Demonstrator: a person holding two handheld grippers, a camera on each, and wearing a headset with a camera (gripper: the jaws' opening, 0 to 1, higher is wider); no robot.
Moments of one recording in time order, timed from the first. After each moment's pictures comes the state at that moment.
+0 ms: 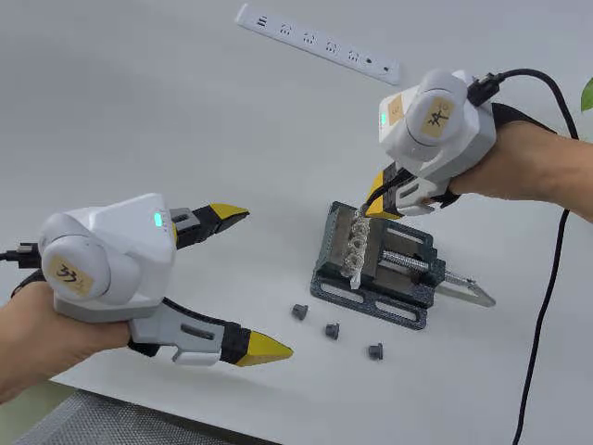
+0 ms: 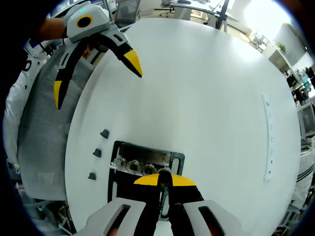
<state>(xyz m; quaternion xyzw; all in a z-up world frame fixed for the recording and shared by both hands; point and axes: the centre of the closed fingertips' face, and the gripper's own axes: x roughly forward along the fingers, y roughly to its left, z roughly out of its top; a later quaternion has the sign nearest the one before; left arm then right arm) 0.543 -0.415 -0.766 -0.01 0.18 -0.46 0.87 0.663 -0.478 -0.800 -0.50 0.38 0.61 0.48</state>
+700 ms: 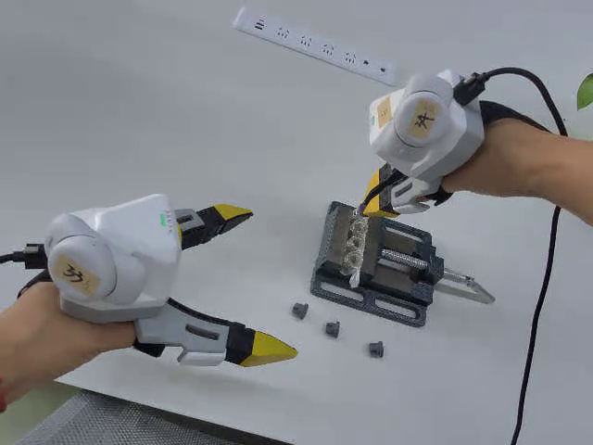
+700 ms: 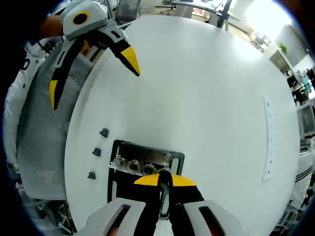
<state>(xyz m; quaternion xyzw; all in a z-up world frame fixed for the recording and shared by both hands) 0.541 -0.419 -0.762 0.00 0.18 -0.46 0.87 0.663 -0.476 -0.800 -0.51 0.39 0.60 0.48</state>
